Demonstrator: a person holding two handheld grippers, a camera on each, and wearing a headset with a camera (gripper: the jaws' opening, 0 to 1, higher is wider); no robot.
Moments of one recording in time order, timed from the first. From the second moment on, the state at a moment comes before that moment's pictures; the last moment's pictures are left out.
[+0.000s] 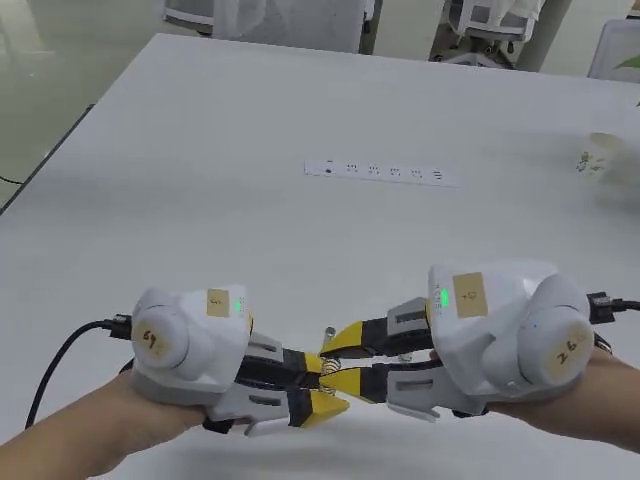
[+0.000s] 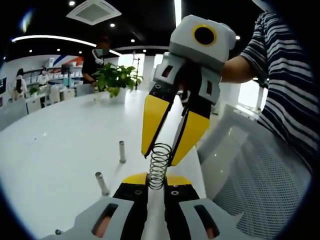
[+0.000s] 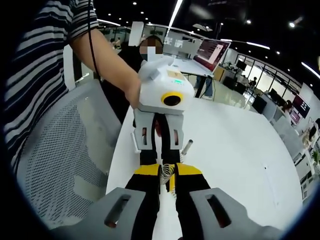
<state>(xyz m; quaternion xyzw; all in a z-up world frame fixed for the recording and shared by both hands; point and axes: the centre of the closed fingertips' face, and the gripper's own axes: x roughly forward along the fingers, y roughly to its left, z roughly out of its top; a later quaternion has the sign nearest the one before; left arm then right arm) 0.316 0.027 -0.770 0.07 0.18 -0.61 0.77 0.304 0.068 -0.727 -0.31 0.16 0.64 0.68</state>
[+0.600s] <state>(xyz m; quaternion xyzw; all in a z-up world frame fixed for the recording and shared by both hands) 0.316 0.034 -0.774 0.07 0.19 -0.60 0.78 0.306 0.065 -0.726 -0.31 0.16 0.64 0.69</state>
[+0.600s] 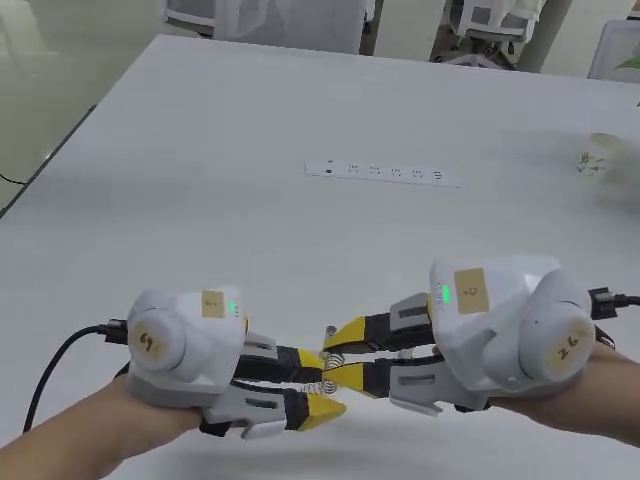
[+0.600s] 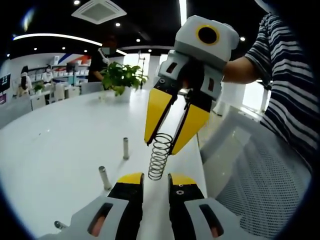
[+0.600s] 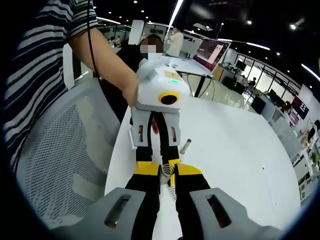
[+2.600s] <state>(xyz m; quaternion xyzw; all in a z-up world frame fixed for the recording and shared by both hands) 0.316 0.143 -0.789 0.02 0.21 -0.47 0.86 0.339 0.017 -0.742 -0.32 0.19 0.58 0.72</state>
